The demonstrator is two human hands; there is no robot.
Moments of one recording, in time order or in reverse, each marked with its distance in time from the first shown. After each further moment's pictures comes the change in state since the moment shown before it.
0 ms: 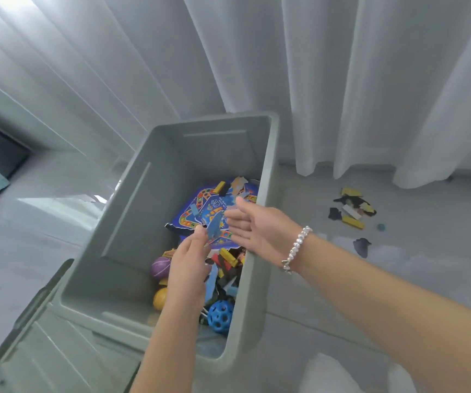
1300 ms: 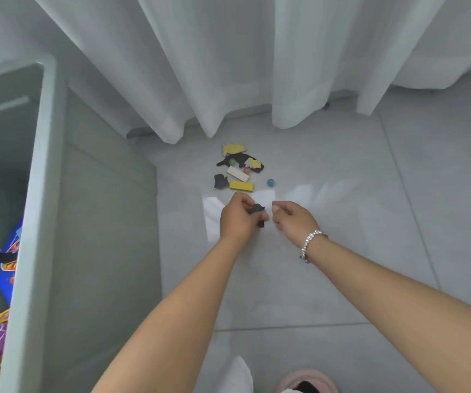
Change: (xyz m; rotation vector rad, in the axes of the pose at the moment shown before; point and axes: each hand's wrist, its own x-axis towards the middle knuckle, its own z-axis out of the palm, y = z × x) left_hand 0.080 -0.168 0.304 0.702 -0.562 0.212; right_hand 0.021 0.099 -0.315 -0.348 0.844 -0.038
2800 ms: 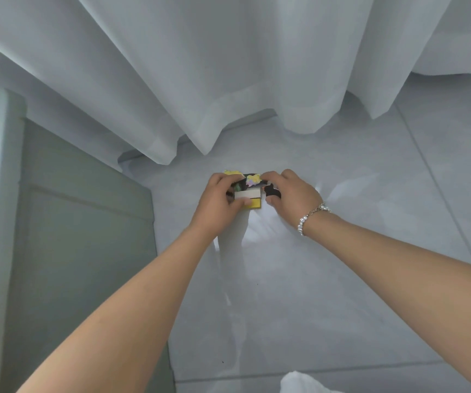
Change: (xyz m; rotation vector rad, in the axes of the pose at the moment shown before) left_hand 0.080 0.009 -0.046 0.275 -0.087 0.400; right_hand 0.078 -0.034 -0.004 -0.653 0.087 -0.516
